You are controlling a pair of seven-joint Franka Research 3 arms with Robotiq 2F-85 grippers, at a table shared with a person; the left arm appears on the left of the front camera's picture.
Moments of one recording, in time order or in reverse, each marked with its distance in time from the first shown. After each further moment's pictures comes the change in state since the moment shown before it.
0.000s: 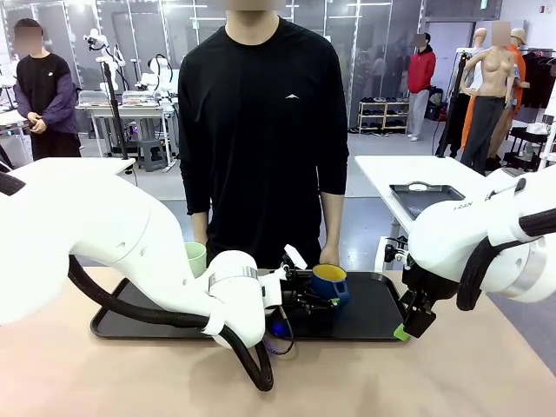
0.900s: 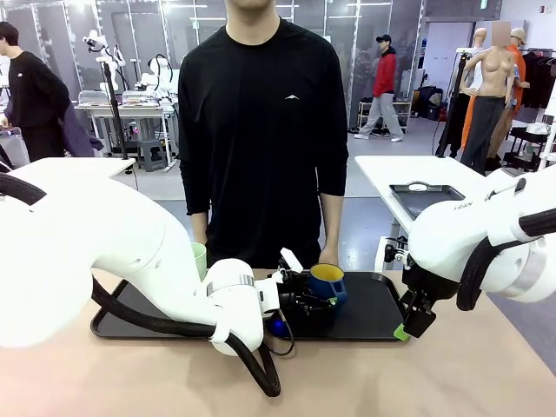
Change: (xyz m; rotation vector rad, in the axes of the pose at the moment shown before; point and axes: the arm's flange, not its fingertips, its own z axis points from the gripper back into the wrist) left arm -0.015 0.008 -0.004 0.008 -0.067 -0.013; right arm 0.000 0.000 0.000 0.000 0.000 0.000
